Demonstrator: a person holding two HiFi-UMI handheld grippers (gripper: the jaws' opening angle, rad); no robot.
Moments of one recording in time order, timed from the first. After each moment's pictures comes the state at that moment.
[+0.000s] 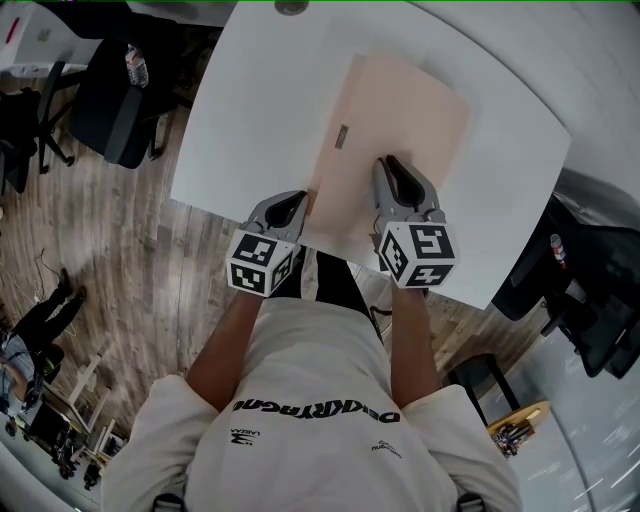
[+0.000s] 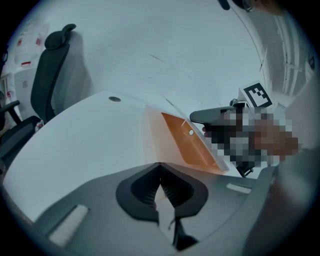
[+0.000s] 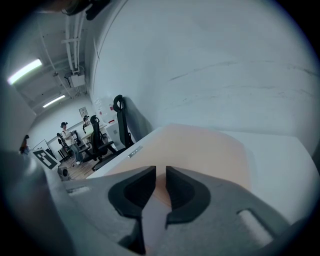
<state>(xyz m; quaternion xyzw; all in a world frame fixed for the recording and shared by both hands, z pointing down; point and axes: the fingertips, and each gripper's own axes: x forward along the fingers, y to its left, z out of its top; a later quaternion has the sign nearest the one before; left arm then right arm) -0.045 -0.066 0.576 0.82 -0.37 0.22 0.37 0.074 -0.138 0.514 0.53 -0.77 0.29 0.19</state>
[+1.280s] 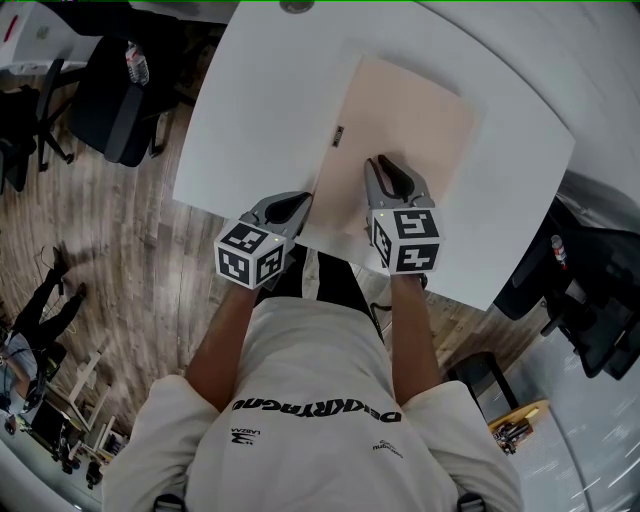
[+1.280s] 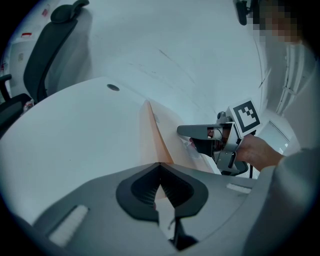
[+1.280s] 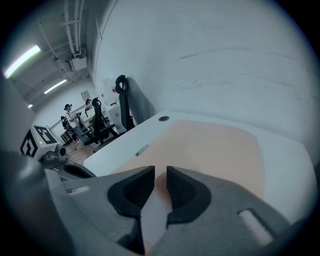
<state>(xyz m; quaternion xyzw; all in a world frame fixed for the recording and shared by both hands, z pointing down) -0.045 -0.067 0.575 0.82 -0.31 0.19 0.44 0.056 -0.136 0.555 0.49 -0.77 0.31 0.28</state>
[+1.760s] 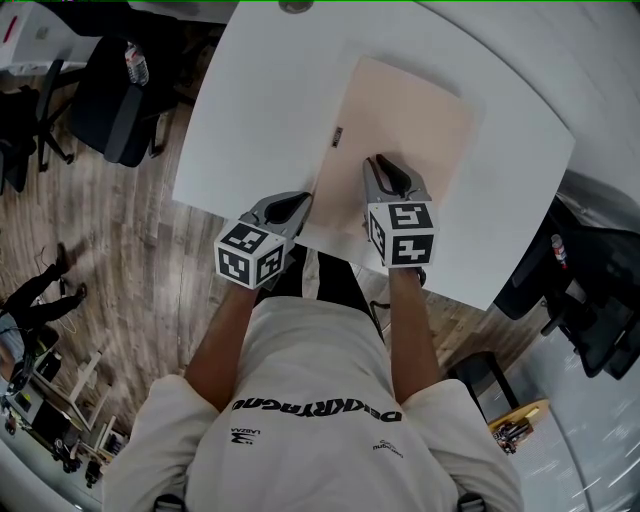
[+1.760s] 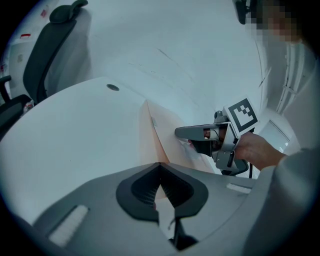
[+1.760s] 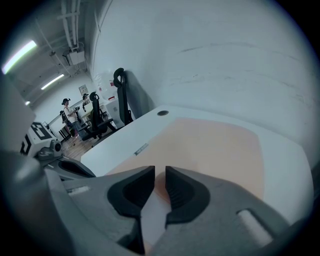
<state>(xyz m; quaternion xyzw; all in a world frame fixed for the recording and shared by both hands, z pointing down) -0.045 -0.067 0.576 0.82 -0.31 0.20 0.44 0.056 -0.136 0.567 0.48 -0.75 0.31 0.31</state>
